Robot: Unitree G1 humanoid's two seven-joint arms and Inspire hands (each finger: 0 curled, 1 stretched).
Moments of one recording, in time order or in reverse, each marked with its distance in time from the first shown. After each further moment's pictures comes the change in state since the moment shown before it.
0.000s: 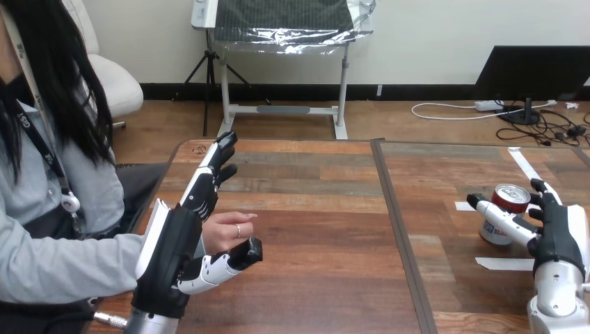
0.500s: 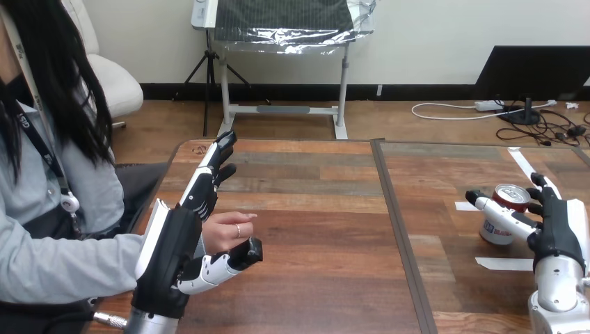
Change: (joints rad) left arm 0.000 0.000 0.000 0.000 -0.002 0.000 -0.001; right arm -0.016 -0.005 -0.001 0.000 -0.006 0.004 0.009
